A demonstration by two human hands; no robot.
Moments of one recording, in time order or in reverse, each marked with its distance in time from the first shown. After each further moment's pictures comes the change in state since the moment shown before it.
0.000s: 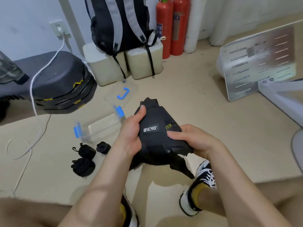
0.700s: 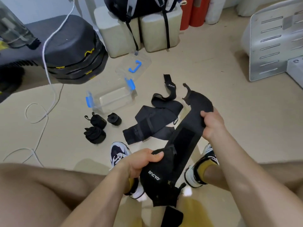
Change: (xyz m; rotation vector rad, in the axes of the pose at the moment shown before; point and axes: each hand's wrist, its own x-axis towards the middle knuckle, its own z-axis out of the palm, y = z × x) left_hand -0.065 -0.110 -0.096 0.426 -0.023 -0.576; right_hand 0.038 0.075 -0.017 0.531 0.829 0.085
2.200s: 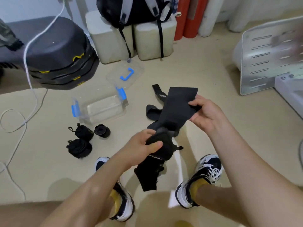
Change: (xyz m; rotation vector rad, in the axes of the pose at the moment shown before) left_hand 0.009 0.082 0.005 0.399 0.202 0.506; right_hand 0.009 -0.072 0.046 0.121 -0.484 0.007
